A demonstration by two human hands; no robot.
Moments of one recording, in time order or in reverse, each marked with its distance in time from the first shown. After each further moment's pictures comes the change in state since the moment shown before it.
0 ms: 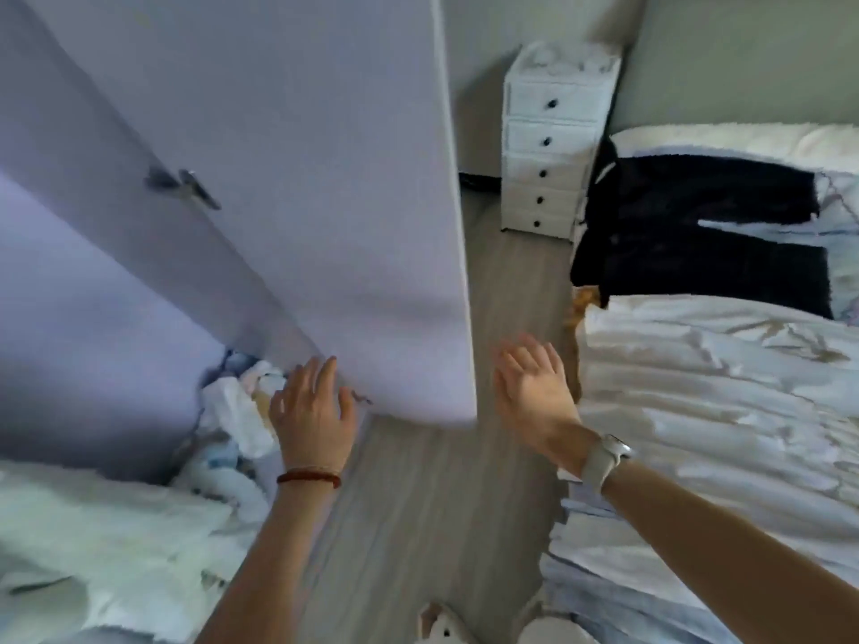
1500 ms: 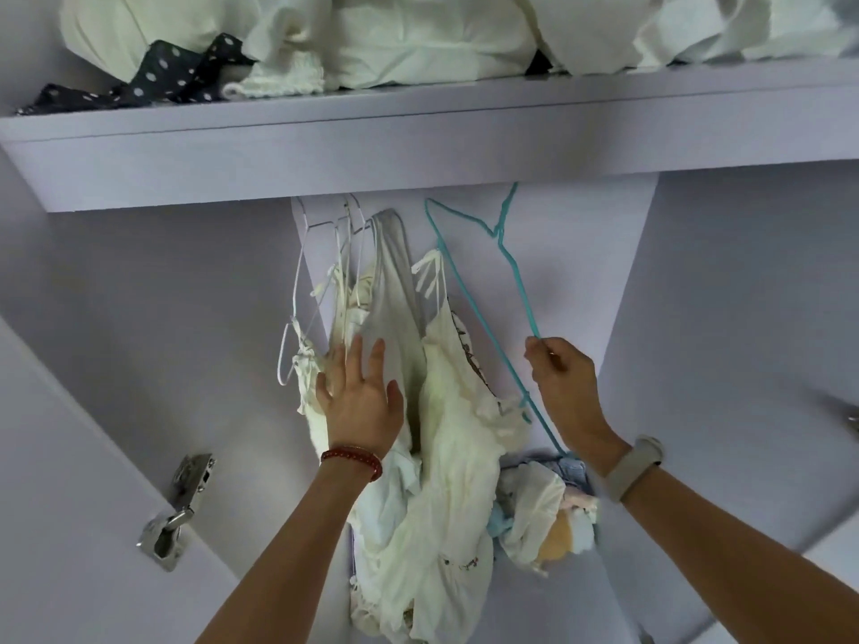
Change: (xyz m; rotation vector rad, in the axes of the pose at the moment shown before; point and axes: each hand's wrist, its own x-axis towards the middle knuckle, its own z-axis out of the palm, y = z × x) left_hand -0.081 -0.393 -0.239 0.208 0.506 -1.027; right_hand 0.151 -0.579 0.109 1.122 -0.458 -0.579
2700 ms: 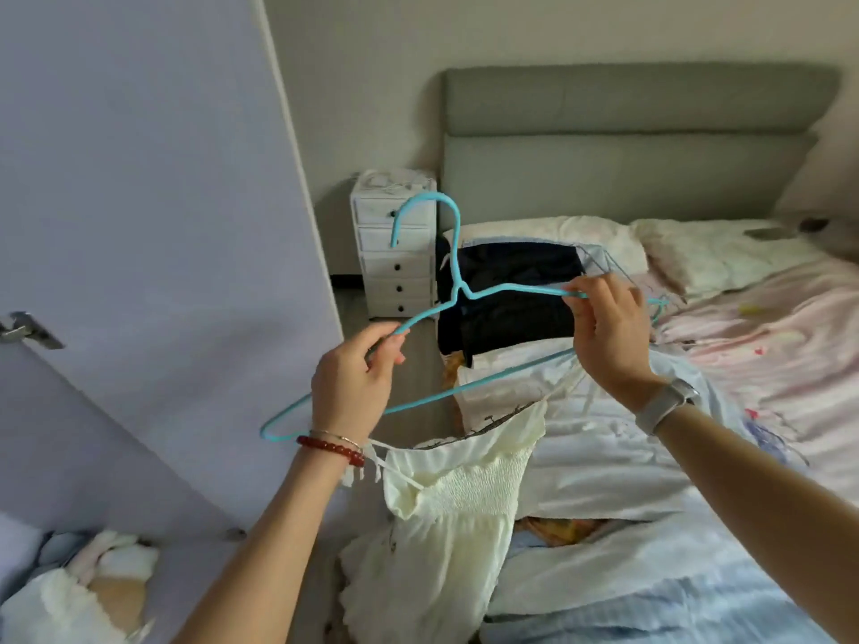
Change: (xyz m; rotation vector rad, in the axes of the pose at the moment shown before) left_hand -0.445 0.375 -0.045 -1.213 -0.817 1.184; right_hand -0.575 -0.090 -0.454 -1.603 1.164 0.177
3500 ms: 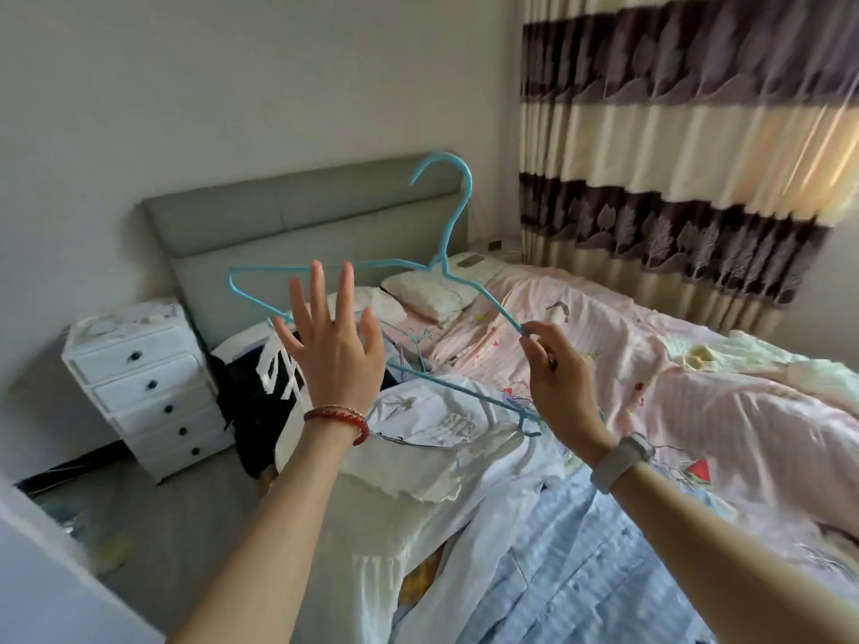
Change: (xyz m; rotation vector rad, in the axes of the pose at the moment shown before) left_hand 0.019 0.188 0.177 0.041 -0.019 0.488; right_hand -0.082 0.050 -0.215 0.005 0.362 0.609
